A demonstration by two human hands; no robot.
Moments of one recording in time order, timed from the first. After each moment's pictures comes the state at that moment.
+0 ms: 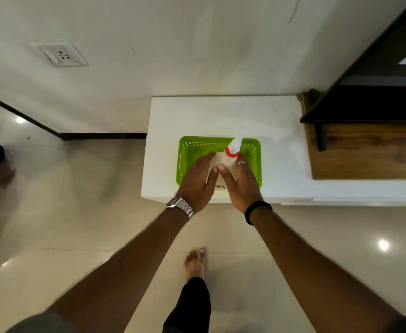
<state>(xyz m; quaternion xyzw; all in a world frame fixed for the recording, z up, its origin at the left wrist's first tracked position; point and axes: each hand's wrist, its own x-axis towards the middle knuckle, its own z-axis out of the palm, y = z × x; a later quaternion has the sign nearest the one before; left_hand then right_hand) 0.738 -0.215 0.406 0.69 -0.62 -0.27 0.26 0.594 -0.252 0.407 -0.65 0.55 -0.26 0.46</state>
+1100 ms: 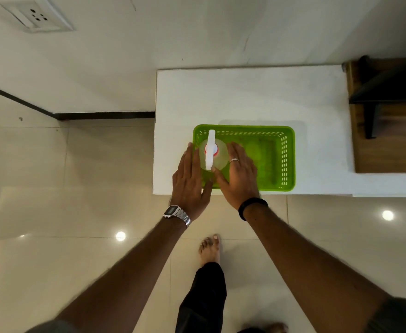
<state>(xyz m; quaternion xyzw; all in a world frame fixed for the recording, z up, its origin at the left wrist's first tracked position) 0.804 -0.198 0.330 0.74 -0.60 -0.24 0.17 0.666 -0.259 0.338 -0.74 0.59 -0.07 0.33</state>
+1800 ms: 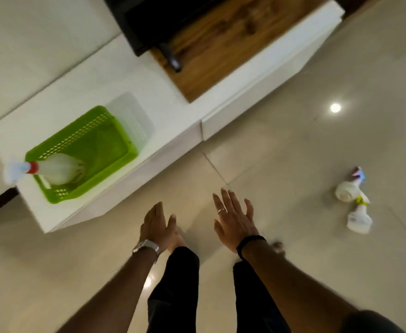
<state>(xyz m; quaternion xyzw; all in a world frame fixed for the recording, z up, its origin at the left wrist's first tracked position) 0.582 -0.066 0.294 0.66 -0.63 -0.37 -0.15 0.352 0.005 0.317 -0.62 0.70 0.10 0.34</state>
